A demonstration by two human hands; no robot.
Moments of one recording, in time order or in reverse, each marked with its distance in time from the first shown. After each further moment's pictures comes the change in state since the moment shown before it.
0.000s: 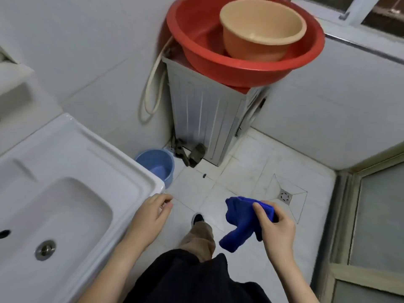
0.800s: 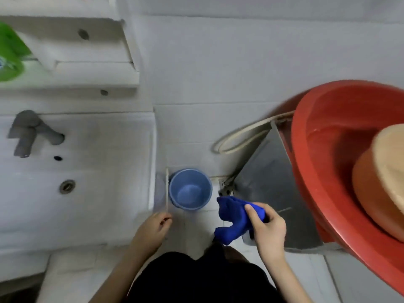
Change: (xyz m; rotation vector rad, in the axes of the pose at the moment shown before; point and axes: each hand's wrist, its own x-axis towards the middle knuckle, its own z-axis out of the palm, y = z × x) left_hand 0.166 0.020 0.028 -0.172 0.538 -0.689; right_hand 0.311 -0.170 0.227 -0.207 -0.910 -0.361
